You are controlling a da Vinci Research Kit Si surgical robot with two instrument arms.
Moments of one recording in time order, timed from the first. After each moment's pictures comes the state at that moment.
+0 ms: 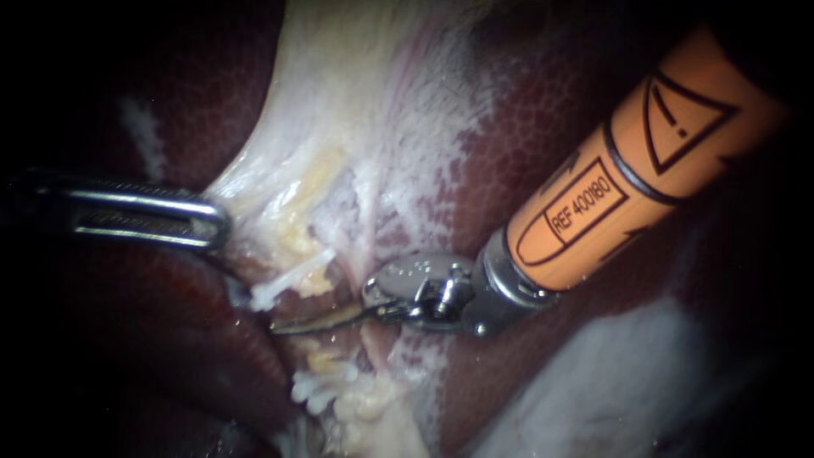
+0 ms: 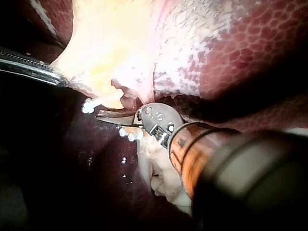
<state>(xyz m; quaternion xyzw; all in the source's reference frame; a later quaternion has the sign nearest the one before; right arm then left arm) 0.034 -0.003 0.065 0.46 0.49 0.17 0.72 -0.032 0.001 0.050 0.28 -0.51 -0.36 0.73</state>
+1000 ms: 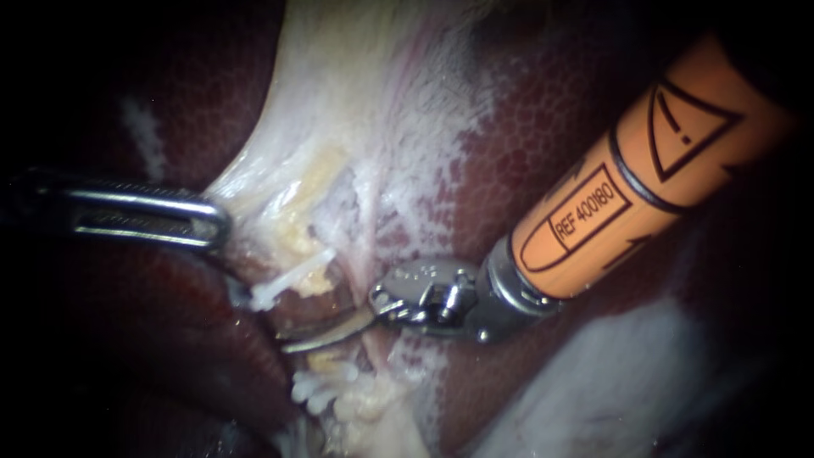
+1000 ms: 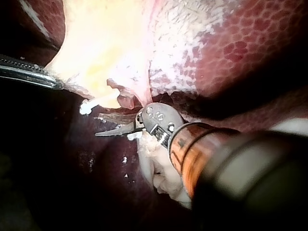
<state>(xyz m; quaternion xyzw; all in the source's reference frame) 0.034 -0.003 0.065 0.47 0.50 0.19 0.70 -0.032 0.001 0.050 0.28 -0.51 -0.36 0.73</state>
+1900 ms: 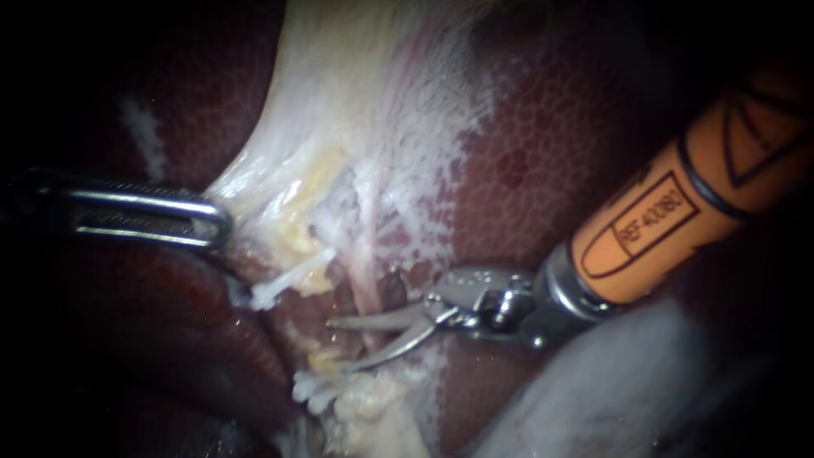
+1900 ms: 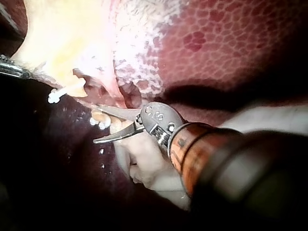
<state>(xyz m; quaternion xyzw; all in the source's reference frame) 0.025 -0.002 0.064 0.44 0.51 0.20 0.71 -0.032 0.001 0.051 0.28 -0.51 -0.36 0.73</state>
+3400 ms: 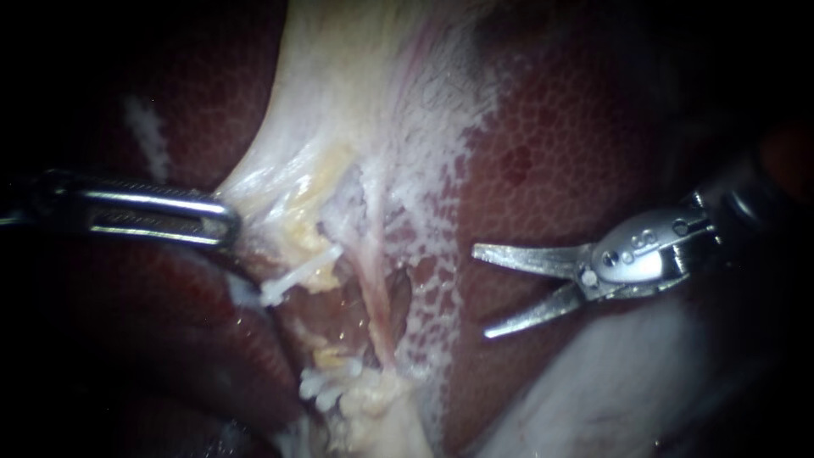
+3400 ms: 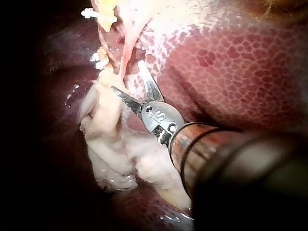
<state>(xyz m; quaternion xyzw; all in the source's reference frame) 0.017 0.000 0.058 0.08 0.52 0.11 0.84 -0.032 0.001 0.053 0.28 -0.51 -0.36 0.73</state>
